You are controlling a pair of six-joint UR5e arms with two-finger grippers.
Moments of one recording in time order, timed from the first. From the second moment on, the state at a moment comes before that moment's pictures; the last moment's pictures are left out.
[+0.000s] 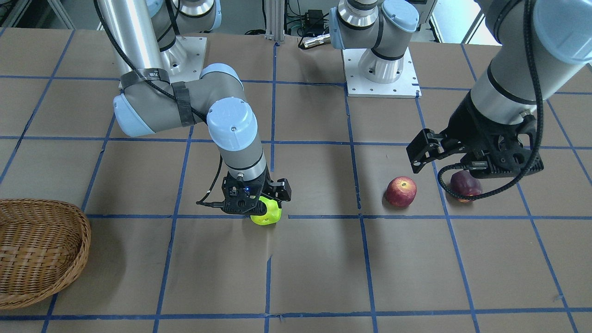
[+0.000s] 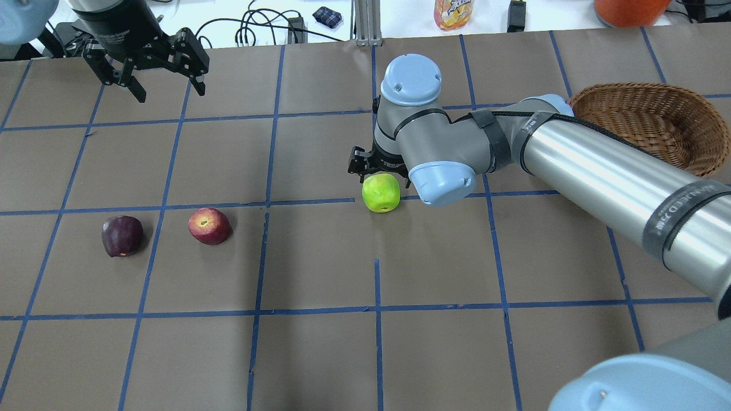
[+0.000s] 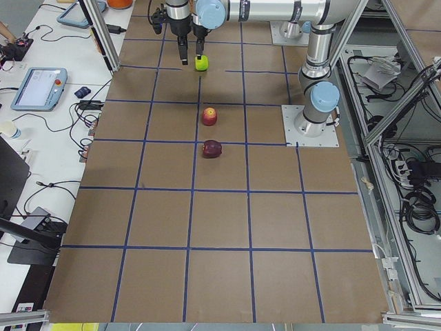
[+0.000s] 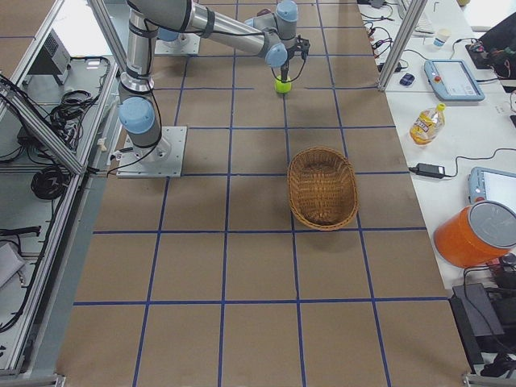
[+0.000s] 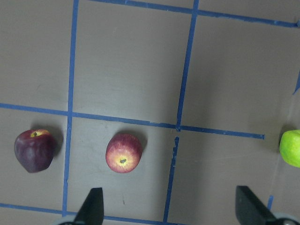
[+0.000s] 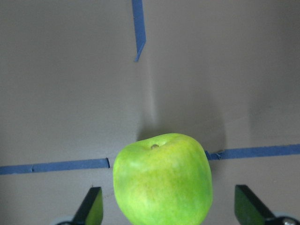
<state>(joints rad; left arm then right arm) -1.46 -1.79 -1.35 -1.60 1.58 0.06 1.89 -1.11 1.71 -2.25 -1.46 0.44</state>
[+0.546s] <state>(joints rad) -1.29 -1.86 -1.42 -1.47 1.57 0.24 1.89 -1.05 1.71 -2.29 -1.46 0.45</state>
